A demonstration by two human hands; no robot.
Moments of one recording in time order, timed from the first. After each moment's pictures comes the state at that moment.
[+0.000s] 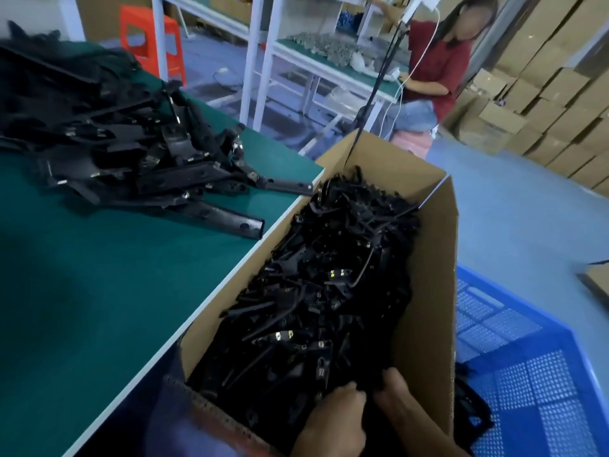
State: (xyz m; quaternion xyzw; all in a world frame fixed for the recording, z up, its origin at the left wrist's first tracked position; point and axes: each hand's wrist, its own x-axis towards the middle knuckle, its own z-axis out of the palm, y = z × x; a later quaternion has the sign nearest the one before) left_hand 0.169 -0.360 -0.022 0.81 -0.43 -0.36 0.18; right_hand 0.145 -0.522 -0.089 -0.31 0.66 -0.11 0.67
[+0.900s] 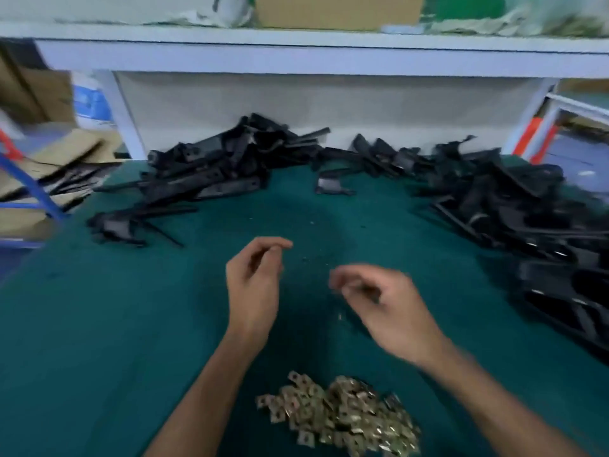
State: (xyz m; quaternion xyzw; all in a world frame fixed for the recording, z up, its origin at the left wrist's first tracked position) left_hand 0.286 0.161 0.088 0.62 0.20 0.39 0.65; right_hand 0.365 -0.008 0.099 -0.78 -0.38 0.07 0.49
